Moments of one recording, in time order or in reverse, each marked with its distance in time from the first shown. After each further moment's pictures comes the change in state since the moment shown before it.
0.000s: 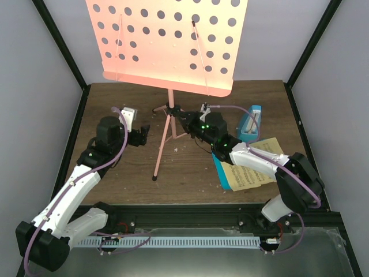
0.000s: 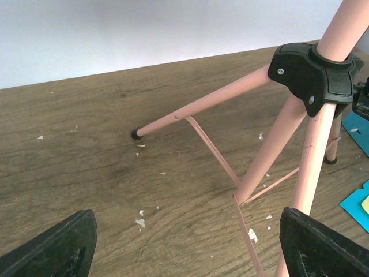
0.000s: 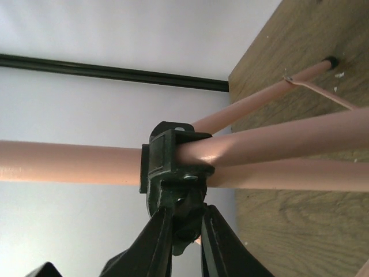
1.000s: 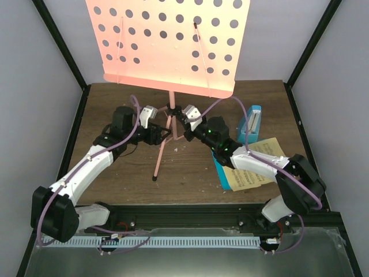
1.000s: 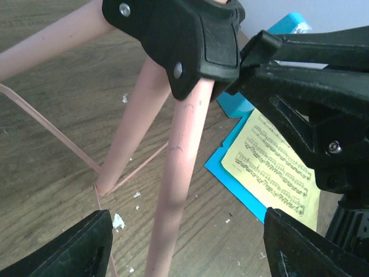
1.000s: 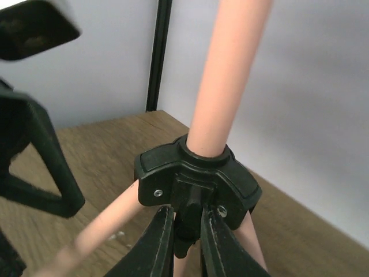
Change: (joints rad) left arm -0.004 0.264 0.070 0.068 0.525 -0.132; right arm 0.024 -0.019 -0.073 0.114 0.017 -1.580
